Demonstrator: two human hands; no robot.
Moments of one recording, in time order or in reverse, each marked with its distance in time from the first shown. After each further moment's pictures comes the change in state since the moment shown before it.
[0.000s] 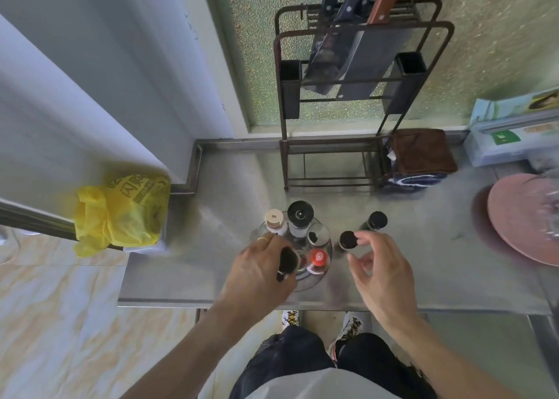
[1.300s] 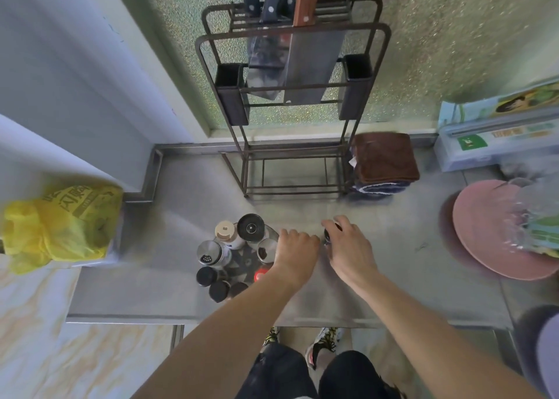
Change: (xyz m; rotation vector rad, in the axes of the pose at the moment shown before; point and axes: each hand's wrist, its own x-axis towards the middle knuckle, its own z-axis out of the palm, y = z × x) left_hand 0.146 0.106 0.132 0.585 -0.402 0.044; right_hand 0.091 0.110 0.019 -0.370 -0.326 0.006
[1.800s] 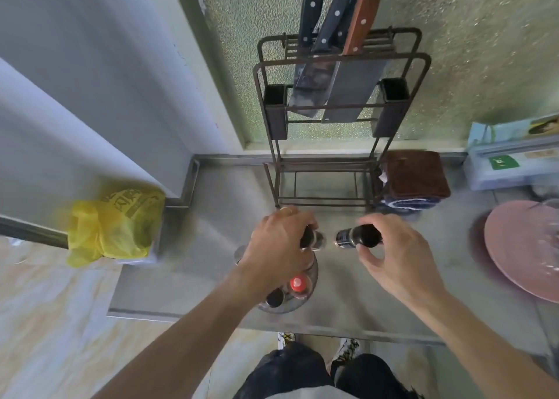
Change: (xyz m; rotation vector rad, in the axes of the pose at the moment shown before) left_hand -0.099 -0.095 -0.075 -0.522 0.427 -0.044; right_hand -0.040 -0.043 -0.111 0.207 0.185 -0.130
